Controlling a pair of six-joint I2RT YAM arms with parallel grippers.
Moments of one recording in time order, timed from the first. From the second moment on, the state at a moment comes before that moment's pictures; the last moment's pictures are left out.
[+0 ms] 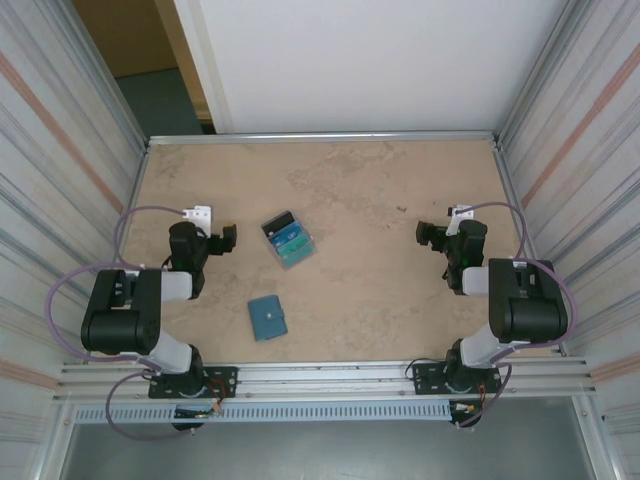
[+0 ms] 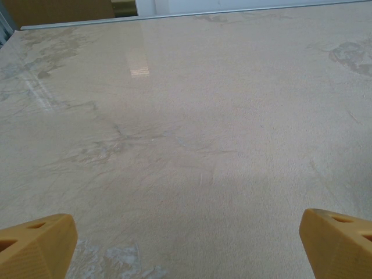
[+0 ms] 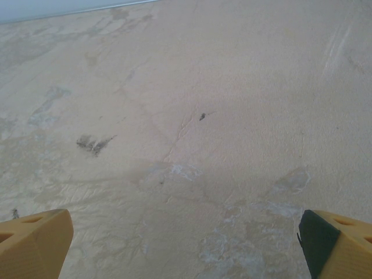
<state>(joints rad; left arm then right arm) -0.01 1.51 0.40 0.70 0.01 0.07 -0.05 1.55 0.39 0.72 -0.06 0.10</state>
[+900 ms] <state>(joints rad) -0.15 0.91 0.53 -0.20 -0.15 -0.43 0.01 1.31 0.58 0.23 0.14 0.15</state>
